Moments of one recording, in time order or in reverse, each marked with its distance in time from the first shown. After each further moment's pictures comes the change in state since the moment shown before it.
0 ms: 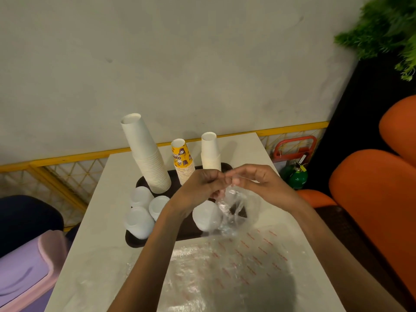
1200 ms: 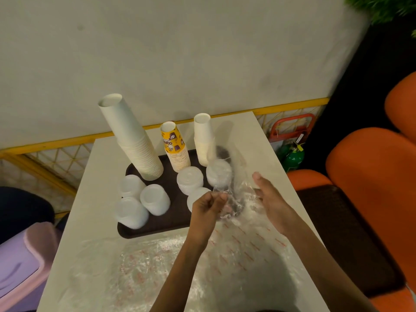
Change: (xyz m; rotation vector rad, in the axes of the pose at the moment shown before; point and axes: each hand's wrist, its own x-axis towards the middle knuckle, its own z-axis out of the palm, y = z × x) left_hand 0.003 -0.099 0.054 -0.326 0.341 -0.067; right_hand -0.026 0.058 0.017 0.394 0.323 0.625
